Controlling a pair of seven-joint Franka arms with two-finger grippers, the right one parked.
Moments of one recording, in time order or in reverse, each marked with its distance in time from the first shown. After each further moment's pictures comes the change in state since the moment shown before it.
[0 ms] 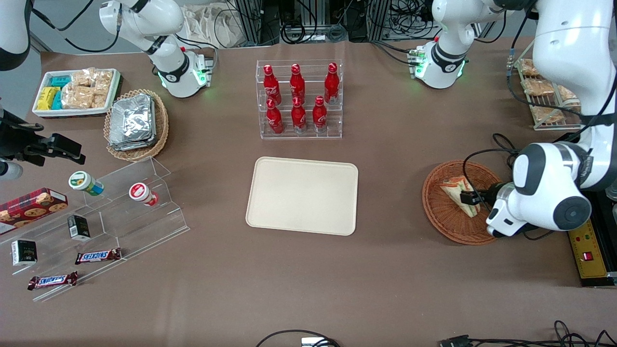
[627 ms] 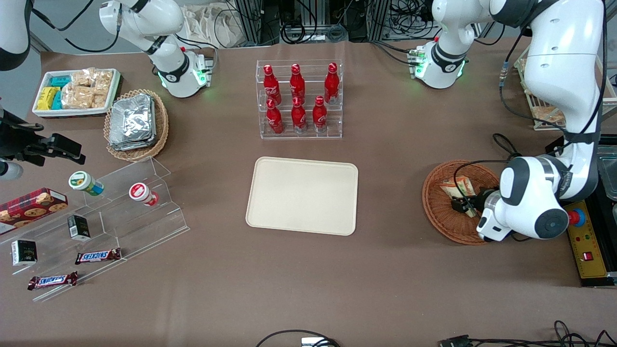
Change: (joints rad) arm 0.000 0.085 -0.003 0.001 -0.017 0.051 -0.059
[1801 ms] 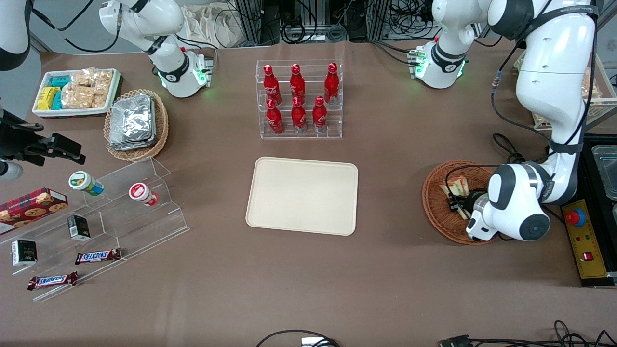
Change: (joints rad) arm -0.001 0.054 -0.004 -0.027 -0.025 0.056 -0.002
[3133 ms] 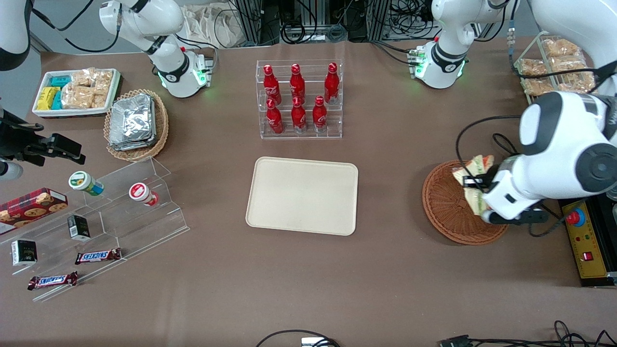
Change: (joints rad) arm -0.143 -0.311 -0.027 0.208 0.001 -0.261 0.185
